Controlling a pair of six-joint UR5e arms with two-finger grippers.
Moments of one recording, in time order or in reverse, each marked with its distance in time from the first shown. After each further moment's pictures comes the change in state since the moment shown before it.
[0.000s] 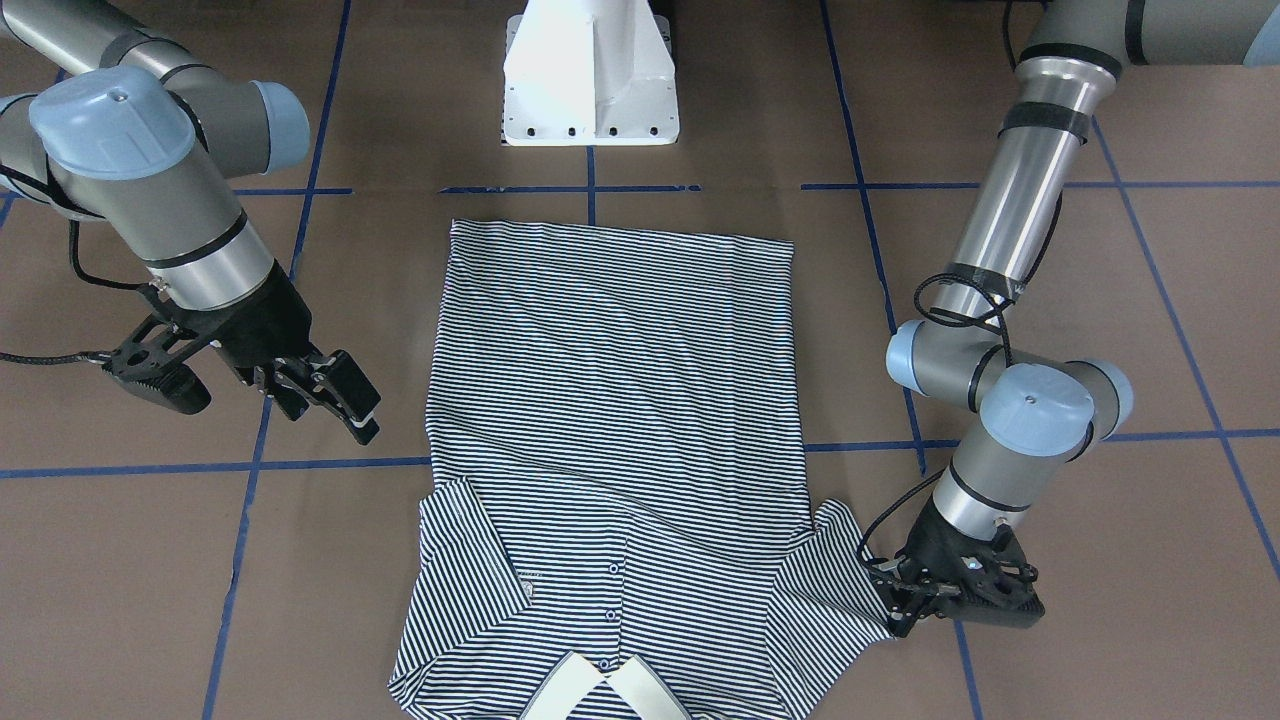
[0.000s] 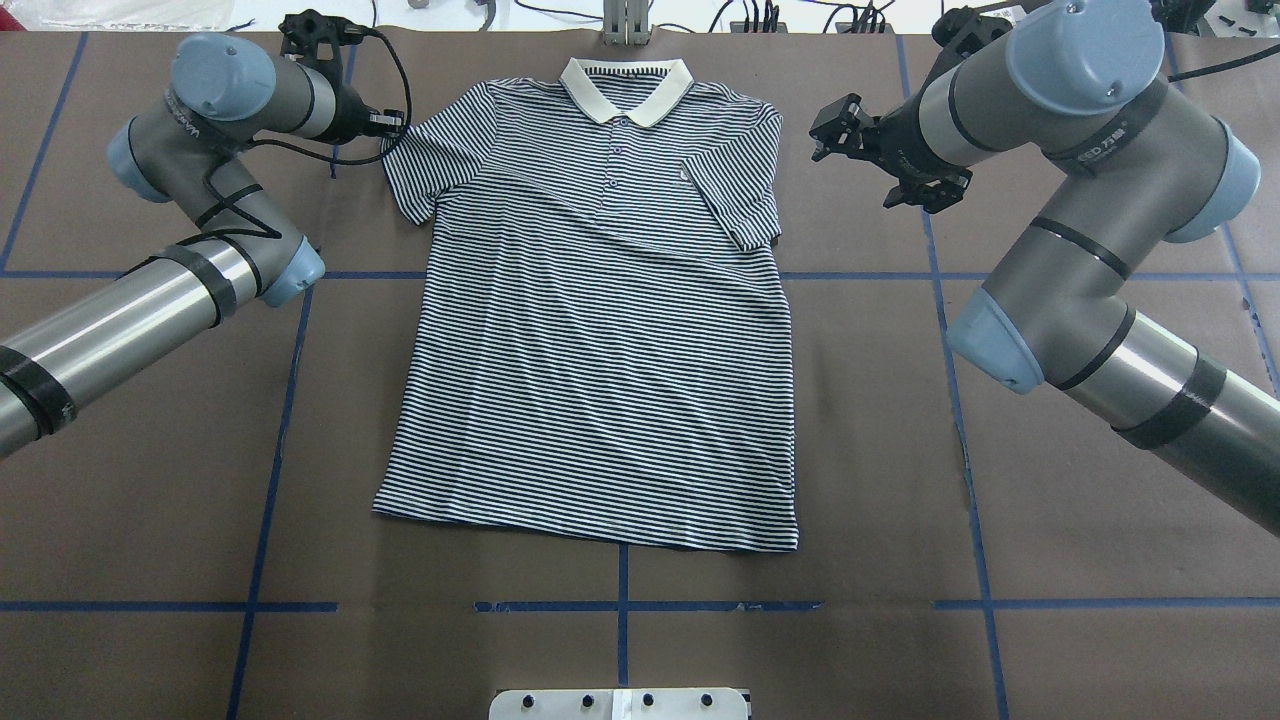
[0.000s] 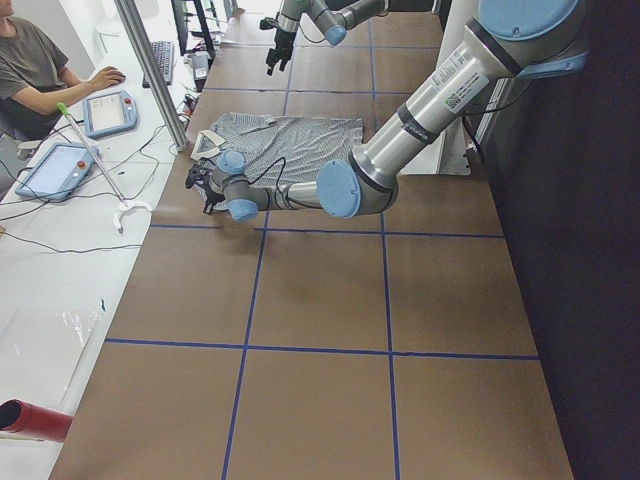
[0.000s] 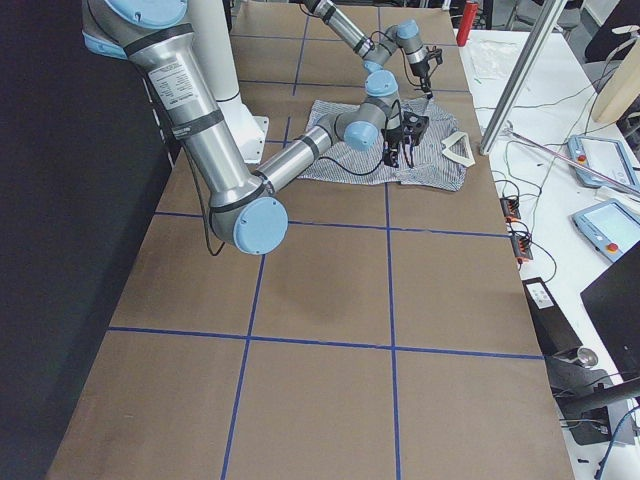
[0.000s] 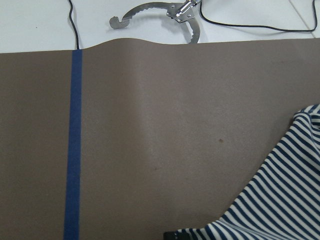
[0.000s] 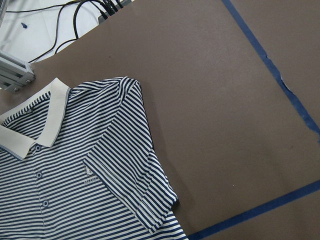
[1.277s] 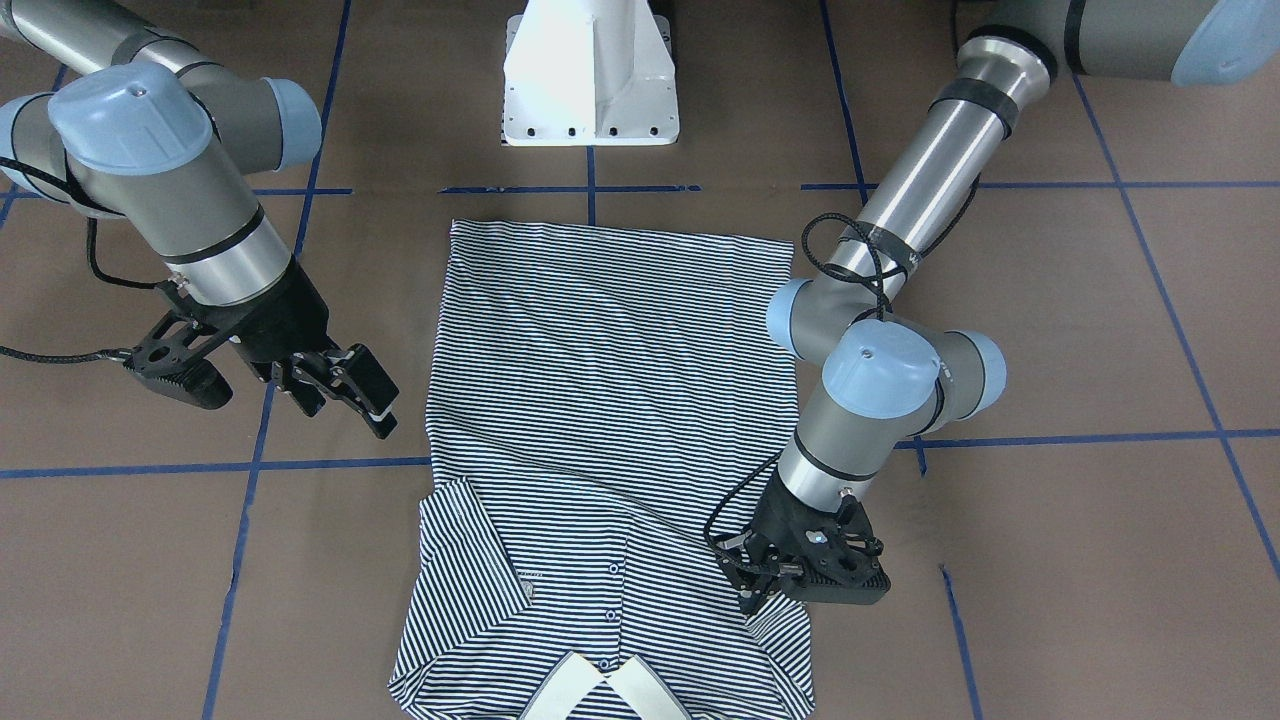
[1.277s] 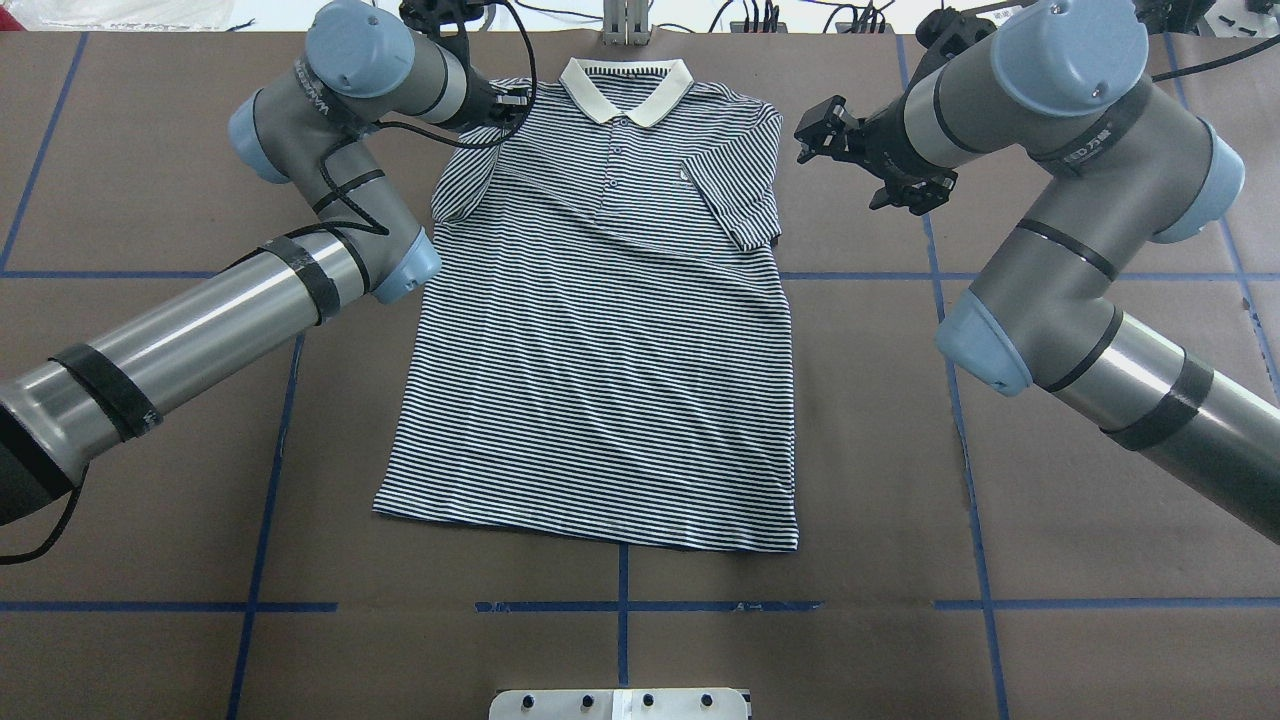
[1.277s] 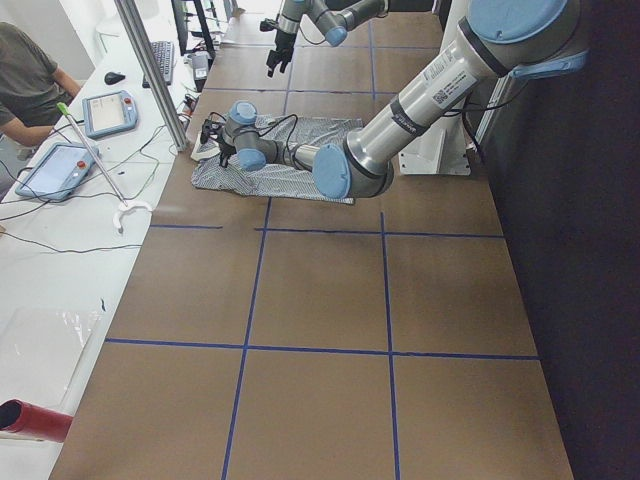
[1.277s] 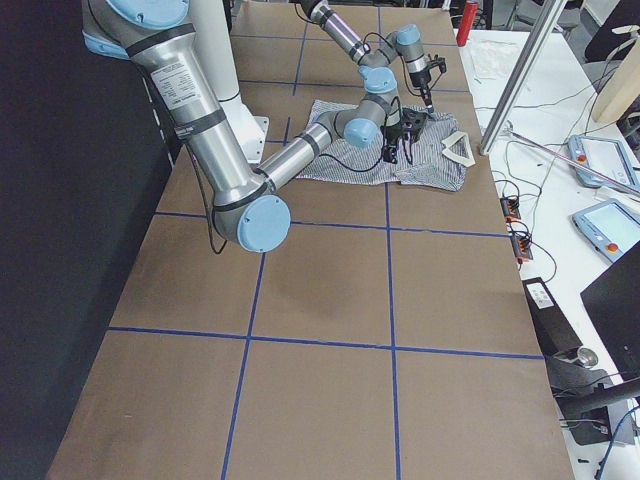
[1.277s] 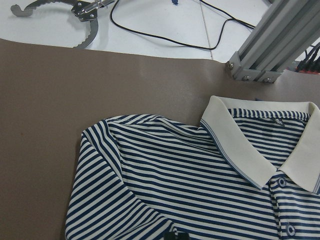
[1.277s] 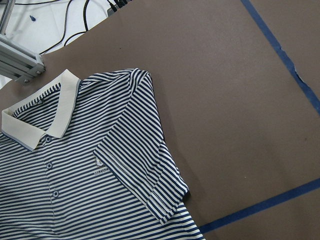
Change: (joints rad) left arm 0.086 -0.118 -0.110 0.182 0.040 -0.196; right arm -0.011 0.017 -0.001 0.000 0.003 -0.001
